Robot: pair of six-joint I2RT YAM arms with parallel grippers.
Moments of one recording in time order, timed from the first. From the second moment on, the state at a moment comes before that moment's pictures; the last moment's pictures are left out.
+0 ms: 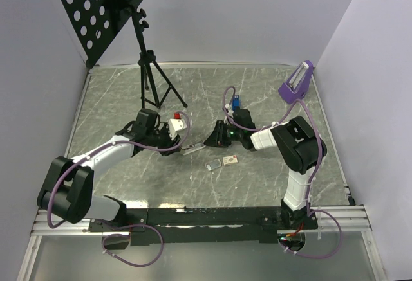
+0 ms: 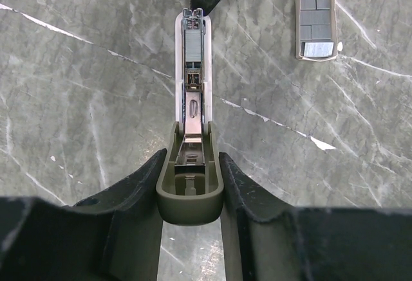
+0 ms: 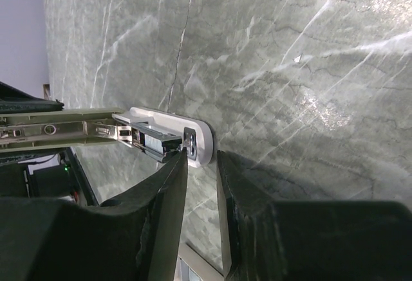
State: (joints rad) left arm -0.41 1.37 0.73 -0.18 0.59 0.50; right arm 0.47 1.89 0.79 0.46 -0.60 0.67
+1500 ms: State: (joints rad) left arm -0.72 1.85 1.15 -0.33 0.24 0.33; right arm 0.47 1.89 0.78 0.48 -0.60 0.65
